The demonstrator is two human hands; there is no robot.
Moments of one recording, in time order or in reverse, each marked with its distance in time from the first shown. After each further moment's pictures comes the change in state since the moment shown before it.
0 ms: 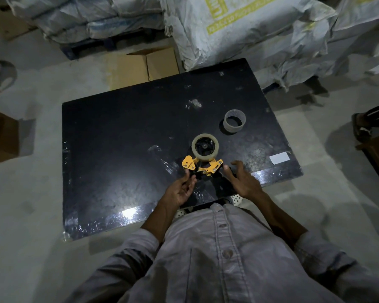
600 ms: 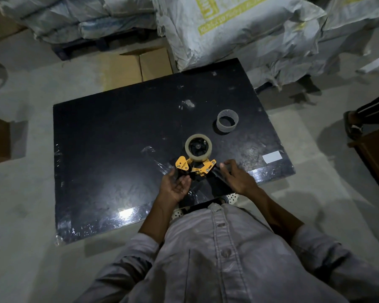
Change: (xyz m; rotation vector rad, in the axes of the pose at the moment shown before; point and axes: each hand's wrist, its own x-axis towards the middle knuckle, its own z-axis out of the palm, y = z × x) left_hand 0.005 0.005 0.010 -0.174 0.075 -0.048; right_hand 0.012 0.008 -0.008 -0.014 -0.024 -0.042
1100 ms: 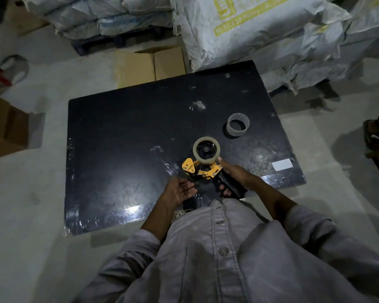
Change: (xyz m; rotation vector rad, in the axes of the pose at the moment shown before) left_hand -0.007 0.004 0.000 0.421 0.116 0.067; right_hand 0.045 -0.022 -0.013 0.510 -0.448 0.228
